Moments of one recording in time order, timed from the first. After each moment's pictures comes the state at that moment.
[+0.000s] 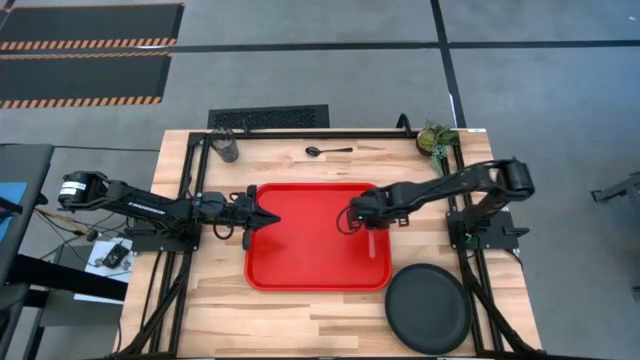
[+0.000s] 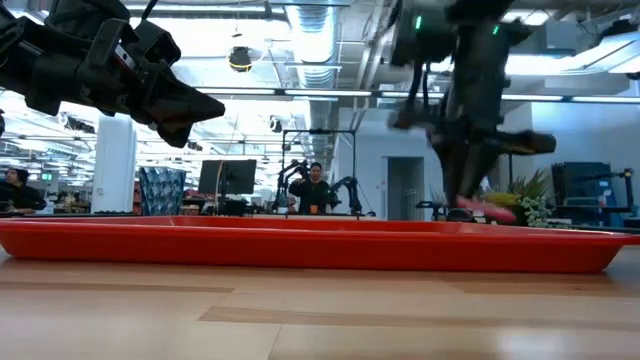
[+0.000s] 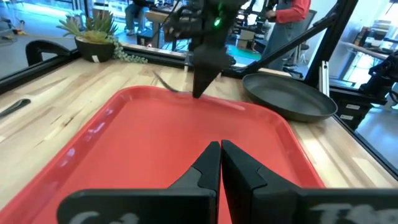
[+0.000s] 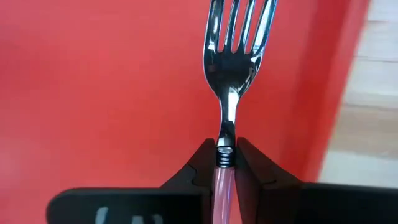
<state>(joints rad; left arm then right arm) 0.01 1.04 0.13 0.77 0.02 -0.19 0.00 1.65 1.03 -0.77 0.08 1.49</state>
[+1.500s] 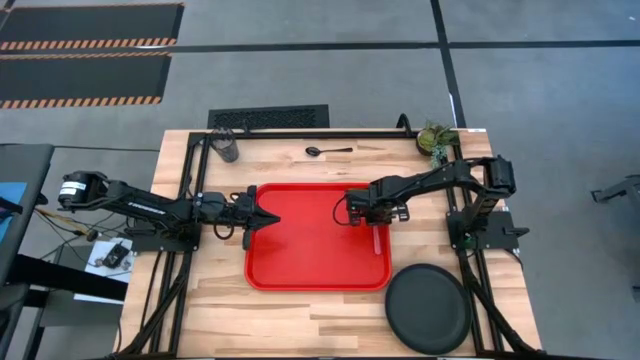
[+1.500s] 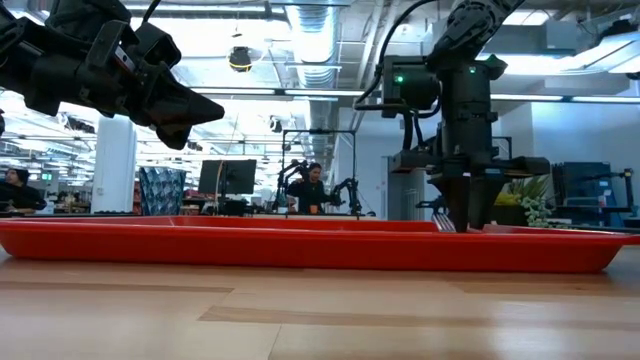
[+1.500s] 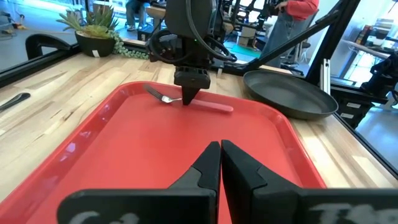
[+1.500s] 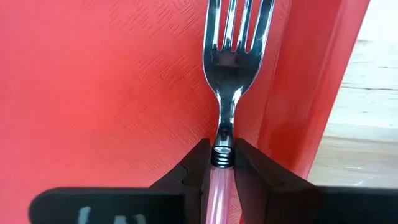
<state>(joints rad) 0.01 1.04 0.13 0.75 0.02 -0.19 -0.10 1.76 1.03 -0.79 -0.02 1.38</state>
